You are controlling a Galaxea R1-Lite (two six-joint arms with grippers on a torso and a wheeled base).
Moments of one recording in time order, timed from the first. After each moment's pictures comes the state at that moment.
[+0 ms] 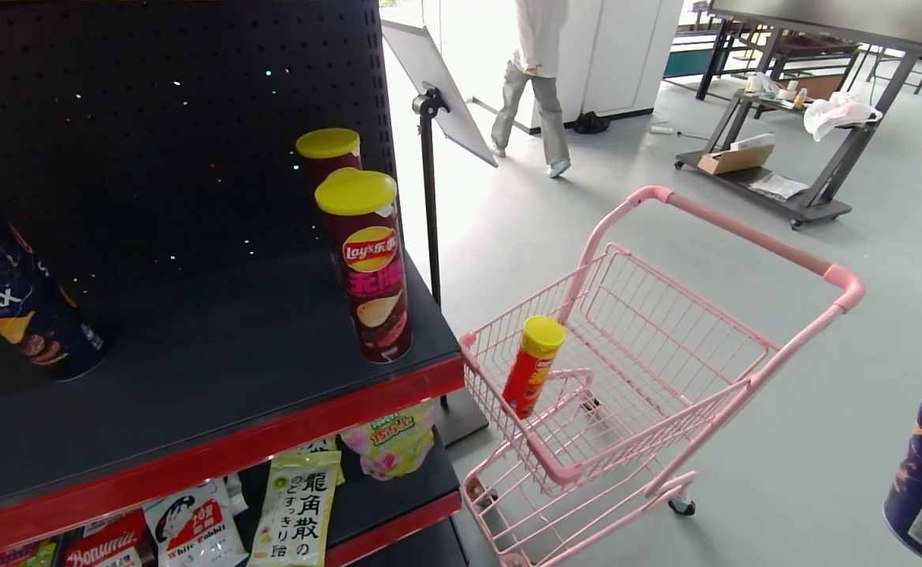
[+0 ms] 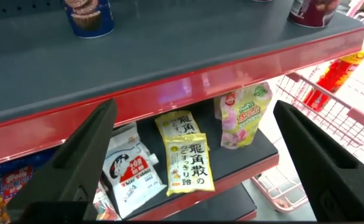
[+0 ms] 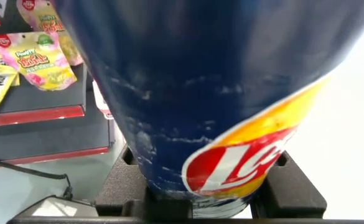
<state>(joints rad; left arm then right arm) 0.00 0.00 0.00 0.00 0.00 0.01 0.13 0.79 -0.59 0.12 0.00 -0.19</state>
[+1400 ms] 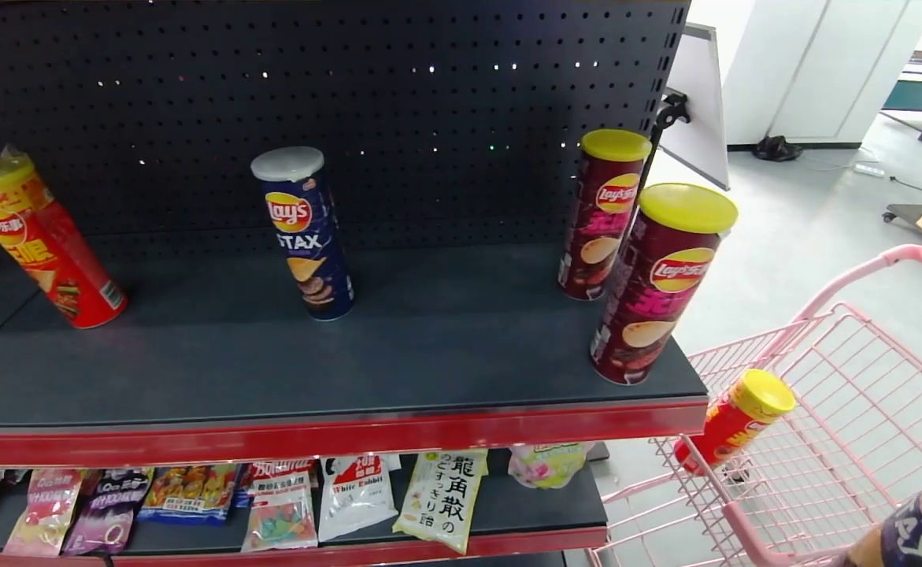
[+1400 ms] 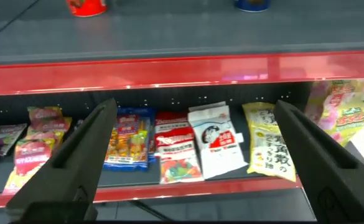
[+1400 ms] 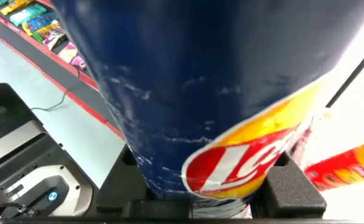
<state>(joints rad) 0.00 0.00 0.00 0.00 0.00 0.01 0.26 0.58 -0.32 -0.07 0.45 -0.09</state>
